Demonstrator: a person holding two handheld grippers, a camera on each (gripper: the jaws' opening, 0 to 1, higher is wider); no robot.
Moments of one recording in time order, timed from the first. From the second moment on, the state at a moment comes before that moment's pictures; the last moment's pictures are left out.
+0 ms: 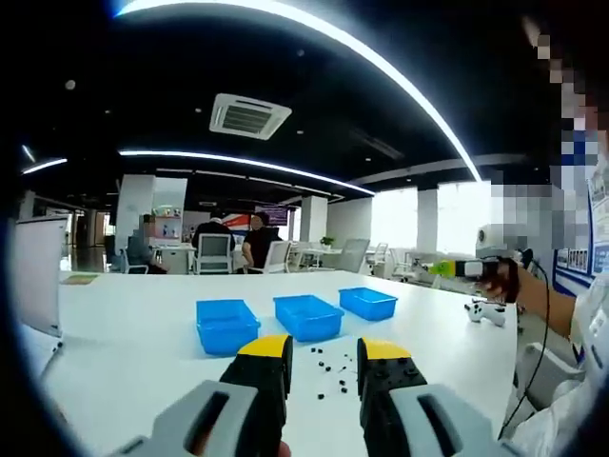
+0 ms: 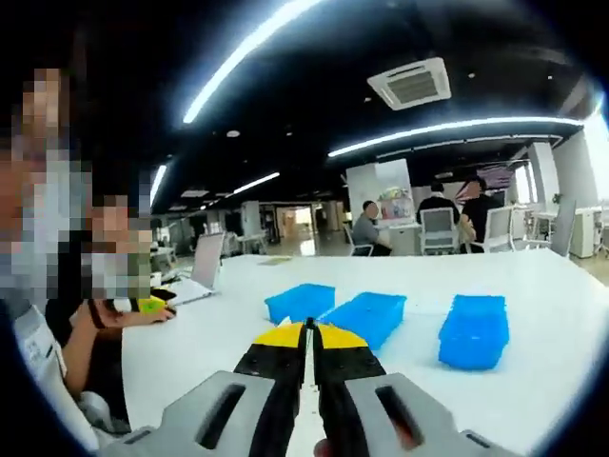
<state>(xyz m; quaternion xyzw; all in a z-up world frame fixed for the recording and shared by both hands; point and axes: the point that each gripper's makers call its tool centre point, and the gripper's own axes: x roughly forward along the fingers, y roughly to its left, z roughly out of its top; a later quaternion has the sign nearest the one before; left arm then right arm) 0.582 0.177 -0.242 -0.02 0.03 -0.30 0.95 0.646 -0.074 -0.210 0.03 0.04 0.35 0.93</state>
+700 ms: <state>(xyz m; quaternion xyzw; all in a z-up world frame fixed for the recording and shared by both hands) 0.580 0.192 -0.232 -0.03 0.02 -0.29 0.96 0.813 0.095 -0.239 -0.01 0.13 0.41 0.90</state>
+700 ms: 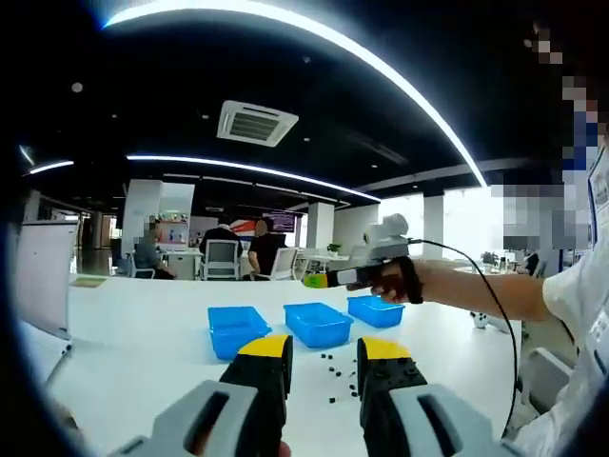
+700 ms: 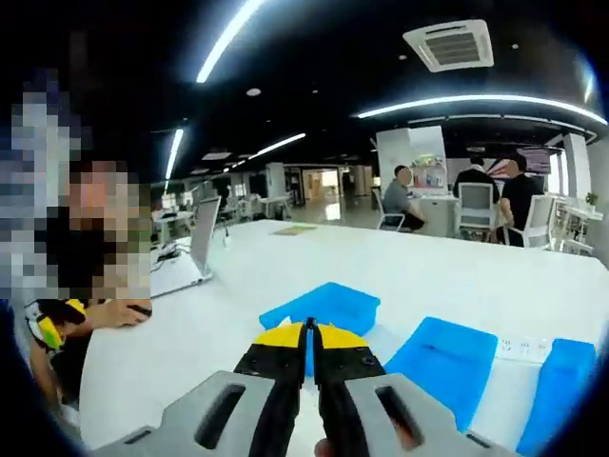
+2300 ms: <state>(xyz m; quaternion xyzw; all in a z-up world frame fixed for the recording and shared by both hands) 0.582 0.188 -0.232 -0.03 0.02 -0.29 0.96 0.720 0.023 -0.215 -0.03 0.04 0.40 0.92</state>
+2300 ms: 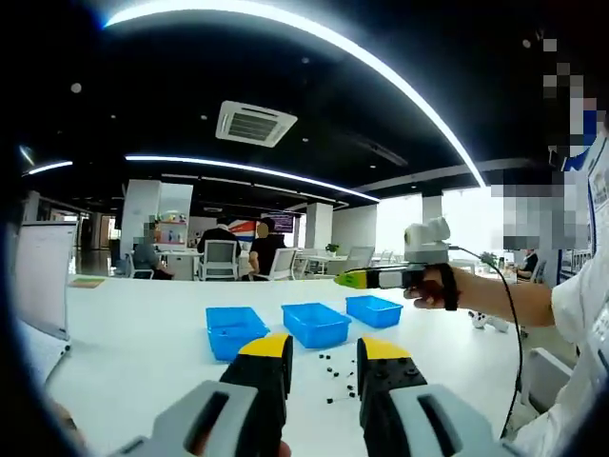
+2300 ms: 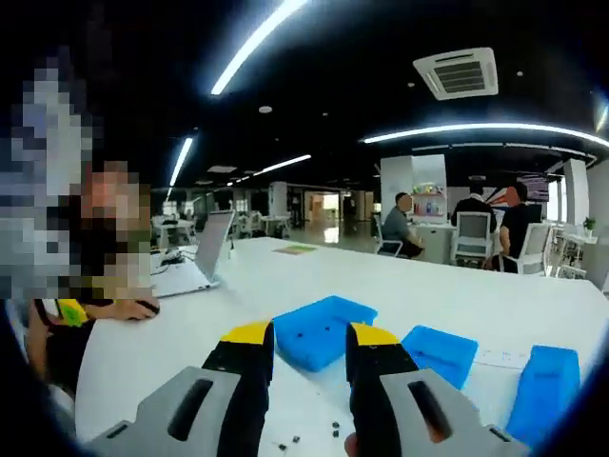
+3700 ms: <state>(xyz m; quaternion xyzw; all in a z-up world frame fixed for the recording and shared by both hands) 0.585 0.185 -0.247 -0.03 0.04 -0.30 0.95 0.602 -0.109 -0.249 -0.05 0.03 0.31 0.95</state>
